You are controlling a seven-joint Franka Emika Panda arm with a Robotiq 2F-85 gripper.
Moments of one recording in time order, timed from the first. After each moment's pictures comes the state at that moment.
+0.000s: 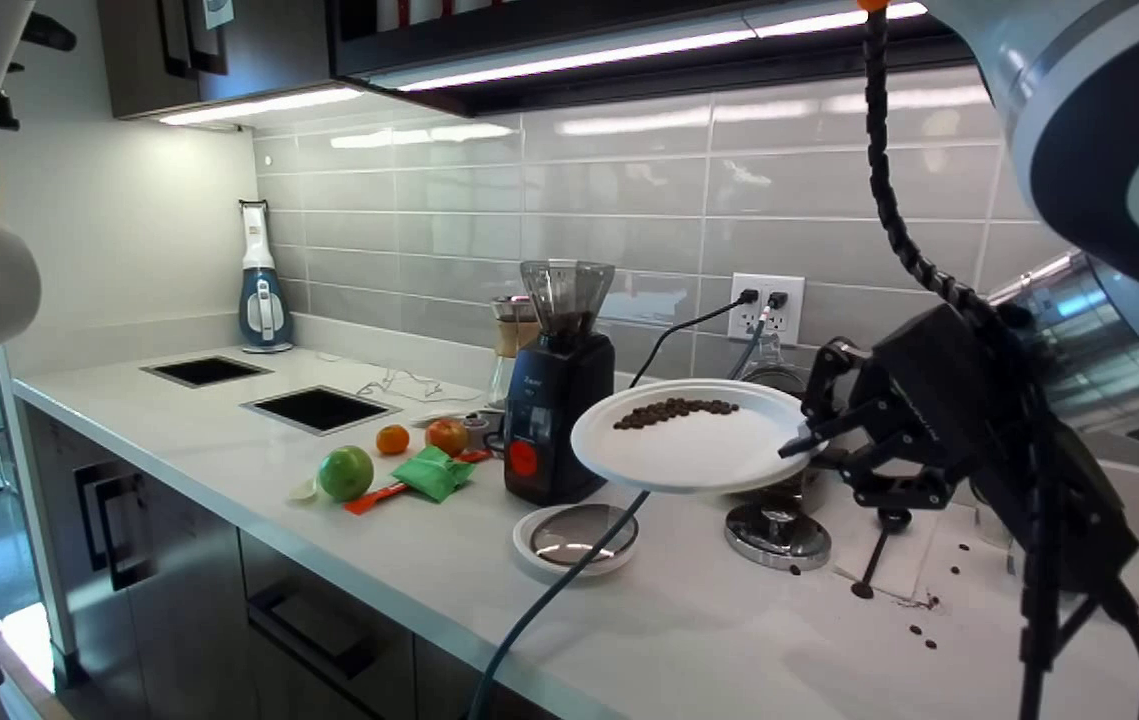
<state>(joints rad) -1.05 0.59 -0.02 -1.50 0.69 1.49 -1.08</state>
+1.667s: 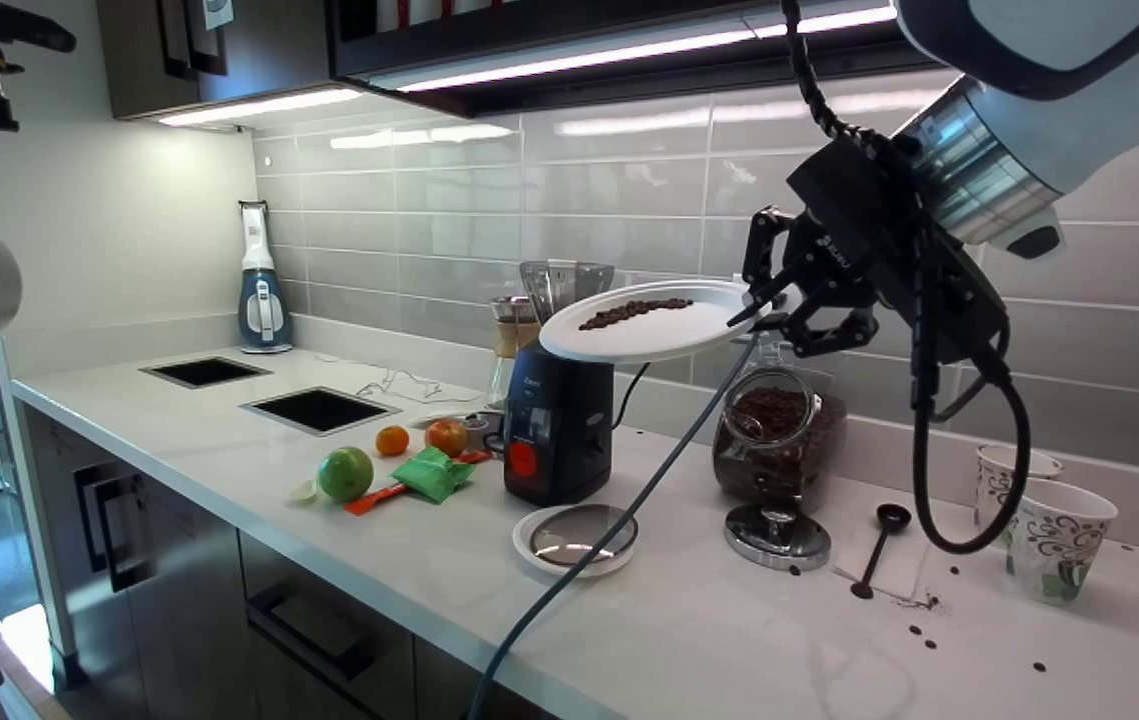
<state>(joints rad) -0.89 0.40 -0.12 -1.57 0.77 1.43 -1.07</state>
